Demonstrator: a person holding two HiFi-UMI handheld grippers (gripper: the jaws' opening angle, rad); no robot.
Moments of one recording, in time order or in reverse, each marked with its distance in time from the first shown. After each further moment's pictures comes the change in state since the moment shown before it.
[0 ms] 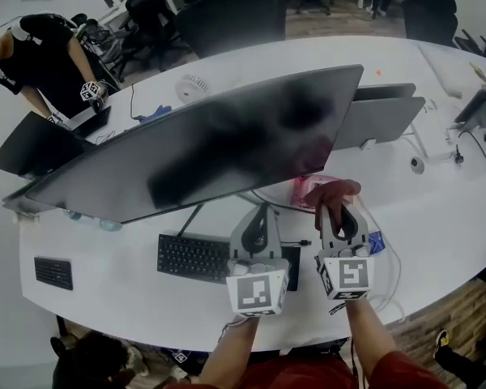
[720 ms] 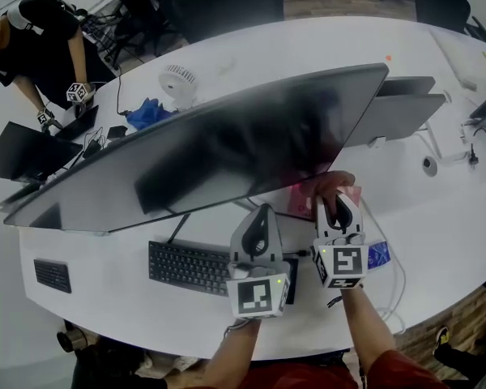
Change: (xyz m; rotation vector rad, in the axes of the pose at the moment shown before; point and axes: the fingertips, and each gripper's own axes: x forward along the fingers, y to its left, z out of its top) left arm 0.050 0.001 -0.050 0.007 0.070 0.015; right arm 0.069 -0.026 -0.072 0.046 0.107 0.010
